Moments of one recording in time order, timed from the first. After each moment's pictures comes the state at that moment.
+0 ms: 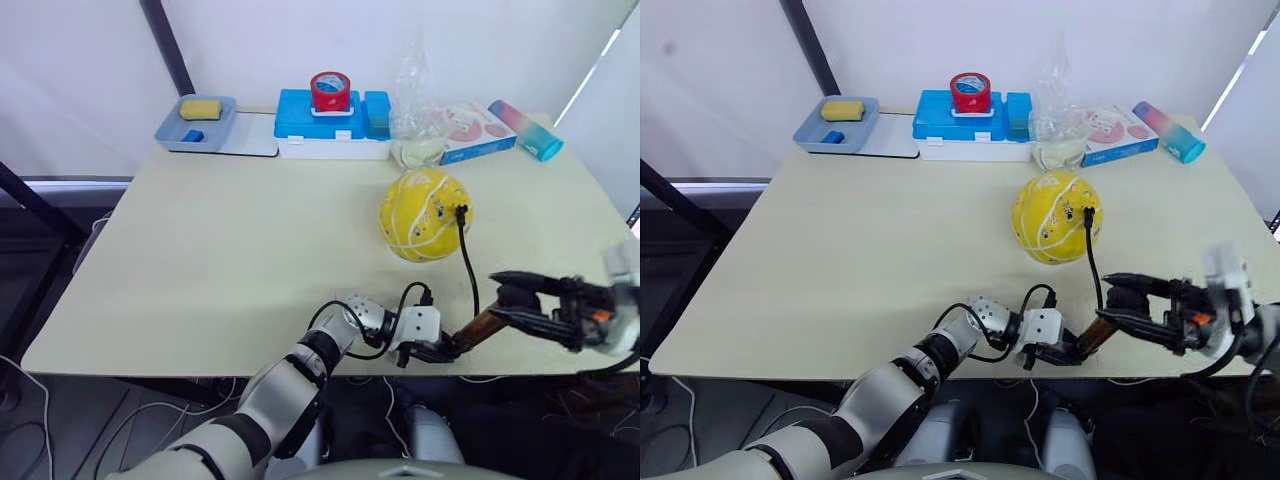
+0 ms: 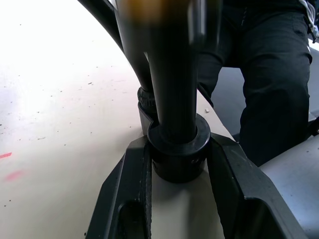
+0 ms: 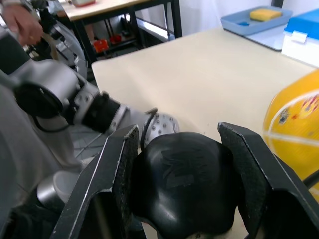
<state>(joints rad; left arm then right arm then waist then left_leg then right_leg) -0.73 -0.12 -0.44 1.20 0.26 -0.57 -1.06 0.18 -0.81 -0.36 -0.40 0.81 0.40 1.19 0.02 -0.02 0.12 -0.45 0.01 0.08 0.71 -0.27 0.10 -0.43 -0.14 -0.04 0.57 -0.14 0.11</state>
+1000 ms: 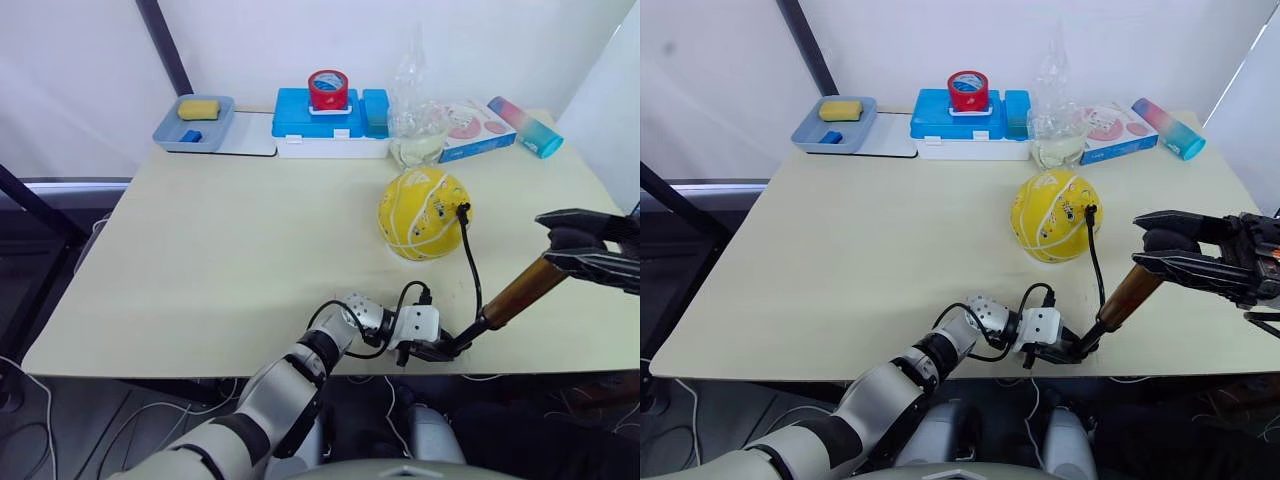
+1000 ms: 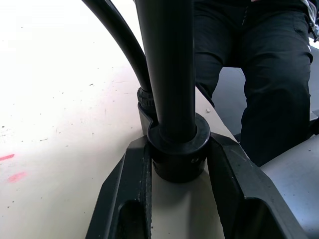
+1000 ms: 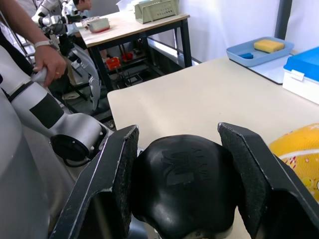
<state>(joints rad) -0.73 -0.11 -0.44 1.20 0.25 -0.59 -1.06 -0.04 -1.10 -0.66 -0.39 1.28 0.82 1.12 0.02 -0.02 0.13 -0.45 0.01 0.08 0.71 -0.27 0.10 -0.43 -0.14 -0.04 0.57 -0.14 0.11</state>
